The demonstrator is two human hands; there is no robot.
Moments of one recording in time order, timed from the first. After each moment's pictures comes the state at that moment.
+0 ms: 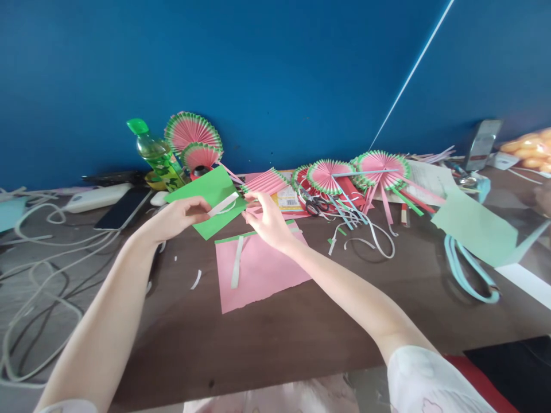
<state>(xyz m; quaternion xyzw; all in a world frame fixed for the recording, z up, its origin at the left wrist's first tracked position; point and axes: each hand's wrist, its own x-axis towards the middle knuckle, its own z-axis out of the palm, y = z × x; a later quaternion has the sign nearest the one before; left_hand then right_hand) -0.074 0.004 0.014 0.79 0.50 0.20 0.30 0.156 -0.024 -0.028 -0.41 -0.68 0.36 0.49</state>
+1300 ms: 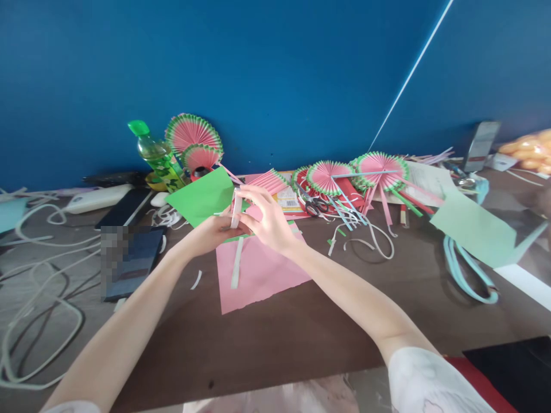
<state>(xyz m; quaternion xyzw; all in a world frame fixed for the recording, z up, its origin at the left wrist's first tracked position) -0.016 -0.021 -0.001 0.84 0.39 0.18 0.34 0.157 -0.034 -0.008 -0.35 -0.75 0.20 0.52</state>
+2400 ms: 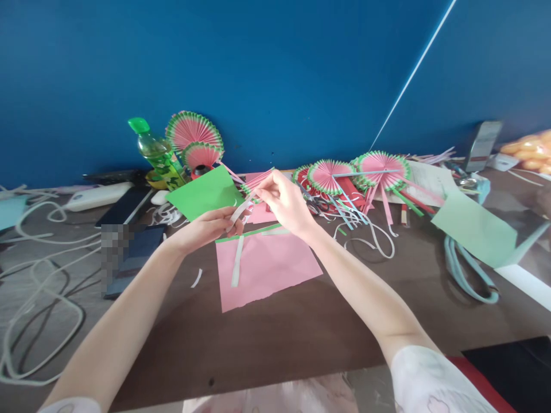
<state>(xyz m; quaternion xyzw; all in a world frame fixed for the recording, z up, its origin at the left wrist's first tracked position) -0.020 -0.021 0.003 0.69 0.35 0.23 0.59 0.183 -0.027 0.021 -0.41 -0.69 0.32 0.51</state>
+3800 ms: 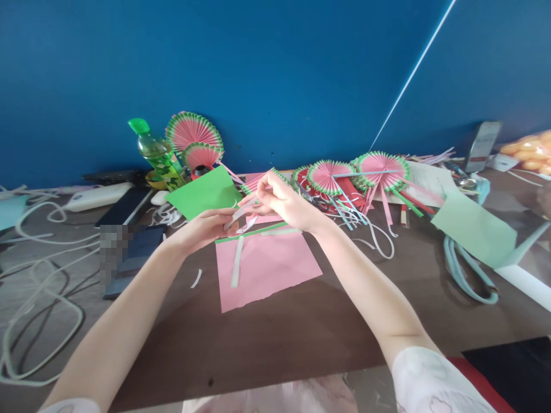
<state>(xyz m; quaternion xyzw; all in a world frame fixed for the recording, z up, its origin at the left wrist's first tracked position) -0.020 -0.021 0.002 0.61 0.31 0.28 0.68 0.195 -0.034 0.038 -0.29 -0.66 0.58 0.38</state>
